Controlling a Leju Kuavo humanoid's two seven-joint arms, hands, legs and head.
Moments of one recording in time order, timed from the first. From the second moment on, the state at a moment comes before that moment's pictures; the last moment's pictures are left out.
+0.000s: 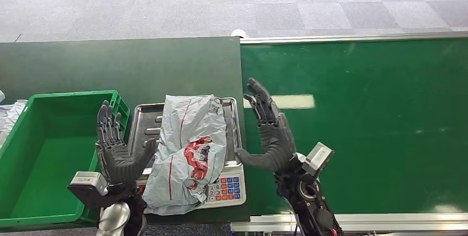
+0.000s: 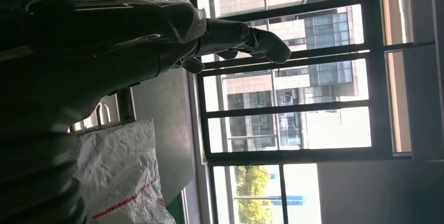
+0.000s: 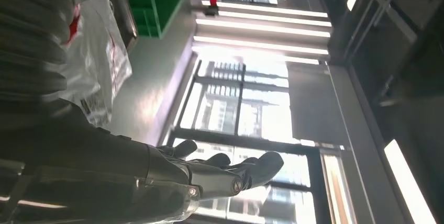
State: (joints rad) left arm -0.05 -0.17 -0.09 -1.49 0.00 0.22 -0.69; right arm -0.28 0.08 0.44 -1.27 -0.01 0.25 -0.70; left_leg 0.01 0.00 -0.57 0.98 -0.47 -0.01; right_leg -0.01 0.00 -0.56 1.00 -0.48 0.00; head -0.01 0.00
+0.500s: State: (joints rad) left arm -0.07 -0.14 -0.22 -1.43 -0.35 0.01 -0.55; right arm -0.13 0.08 0.29 -1.50 0.22 -0.05 -0.67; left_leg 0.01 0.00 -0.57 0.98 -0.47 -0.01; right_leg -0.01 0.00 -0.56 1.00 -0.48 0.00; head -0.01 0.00
